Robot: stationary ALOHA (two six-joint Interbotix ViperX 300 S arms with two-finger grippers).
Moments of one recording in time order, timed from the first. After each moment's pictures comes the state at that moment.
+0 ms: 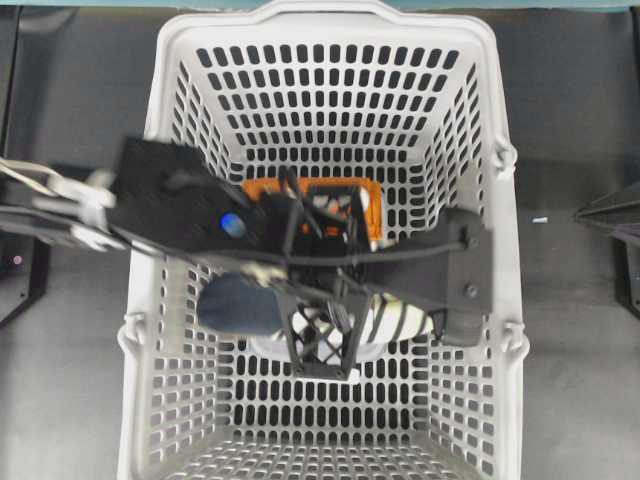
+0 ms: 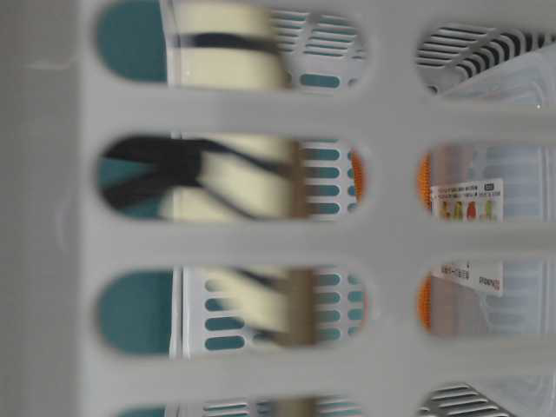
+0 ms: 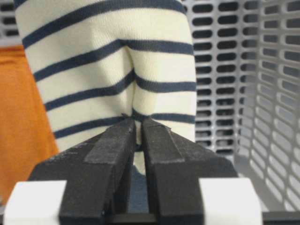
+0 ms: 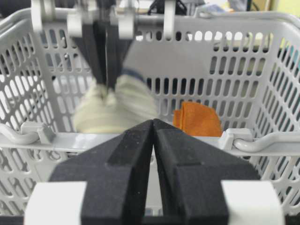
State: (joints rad) left arm -0.16 0.25 -0.42 0.04 1.33 -0.08; right arm 0.05 -1.18 1.21 -0.13 0.06 0.11
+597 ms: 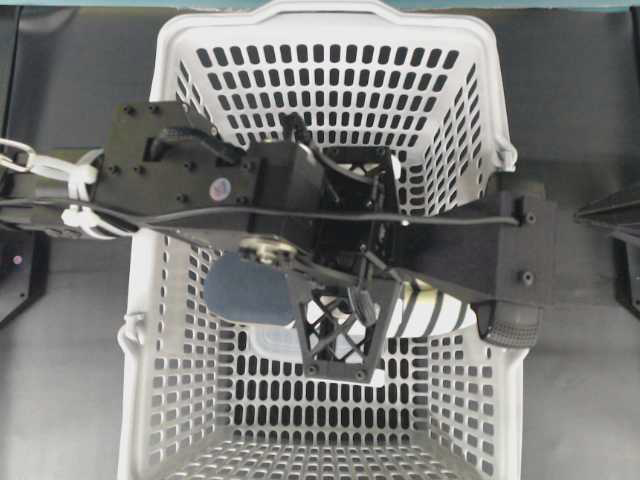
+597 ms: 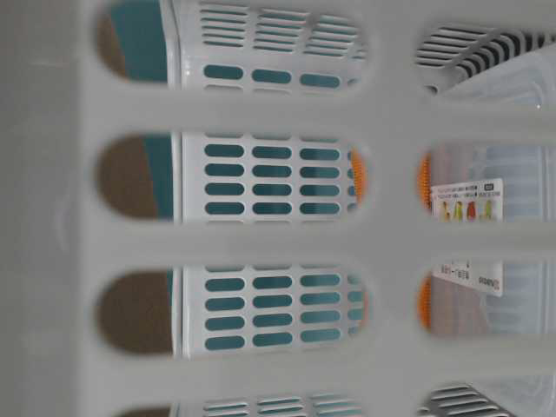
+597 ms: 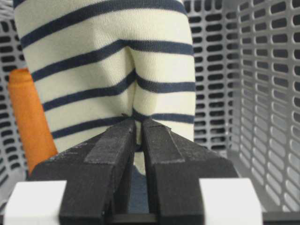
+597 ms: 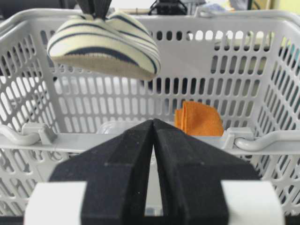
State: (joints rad) left arm -0.17 0.38 -0.83 0.05 1.59 -0.06; right arm 0.05 -1.18 1.21 -0.12 0.06 0.11
